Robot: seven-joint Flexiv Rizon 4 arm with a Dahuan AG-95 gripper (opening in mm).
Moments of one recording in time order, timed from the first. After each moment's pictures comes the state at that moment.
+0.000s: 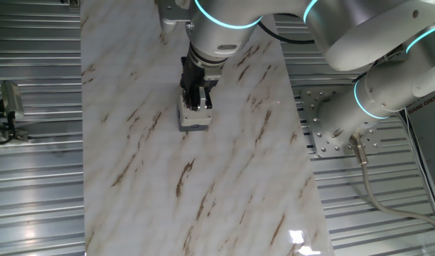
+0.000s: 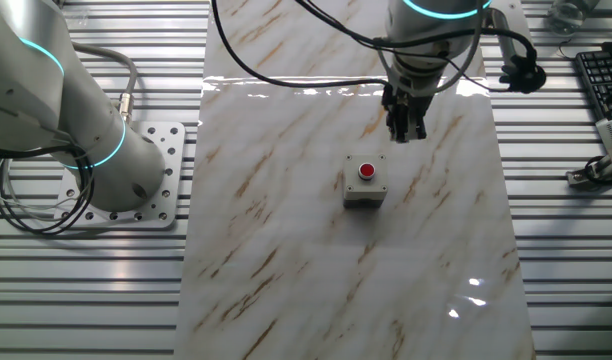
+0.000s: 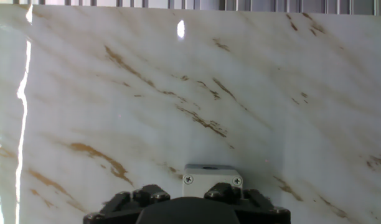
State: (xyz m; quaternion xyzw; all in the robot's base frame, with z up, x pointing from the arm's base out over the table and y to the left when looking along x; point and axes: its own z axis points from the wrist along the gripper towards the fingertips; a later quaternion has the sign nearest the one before) arm 0.498 0.000 0.172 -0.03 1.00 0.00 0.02
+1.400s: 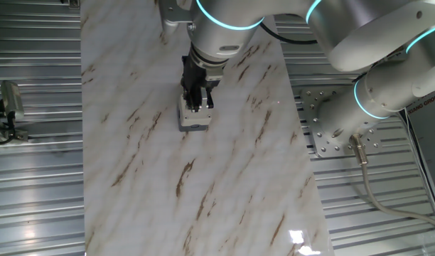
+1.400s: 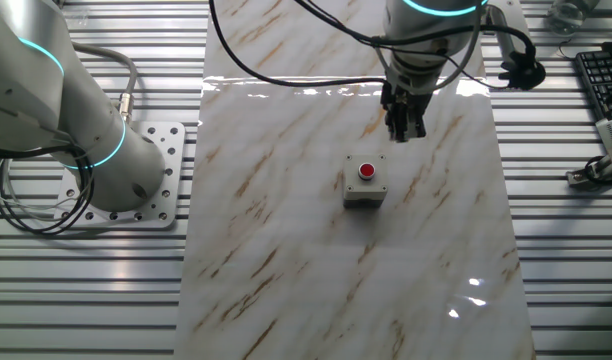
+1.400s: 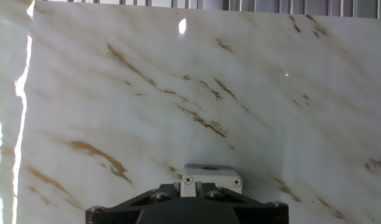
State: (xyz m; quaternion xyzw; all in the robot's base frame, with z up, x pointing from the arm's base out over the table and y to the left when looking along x) arm 0.499 0.001 0.172 -0.04 1.00 -0.01 0.02
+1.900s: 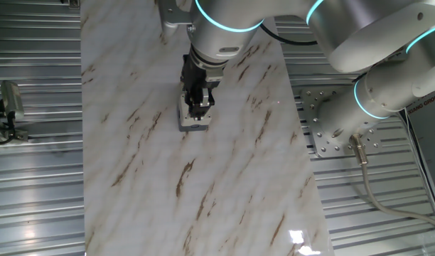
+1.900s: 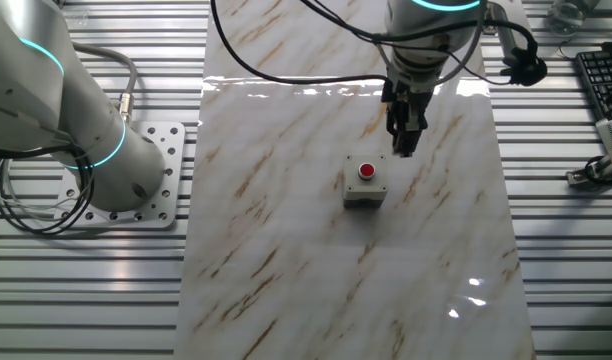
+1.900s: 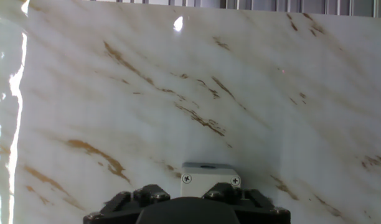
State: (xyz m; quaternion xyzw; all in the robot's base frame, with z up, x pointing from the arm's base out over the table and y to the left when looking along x) arm 0.499 0.001 0.172 -0.04 1.00 -0.01 0.01
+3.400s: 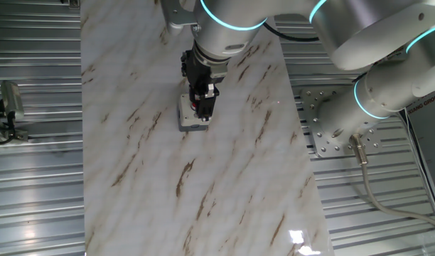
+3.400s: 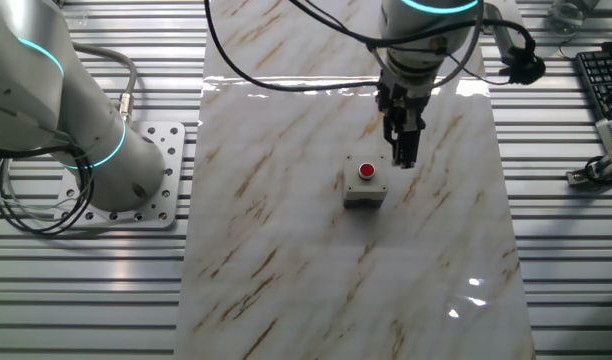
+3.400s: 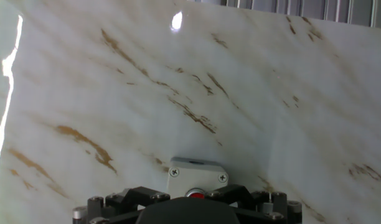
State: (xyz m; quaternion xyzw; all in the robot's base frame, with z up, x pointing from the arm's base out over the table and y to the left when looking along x) arm 0.491 -0.016 0.169 -0.08 1.00 -0.02 0.01
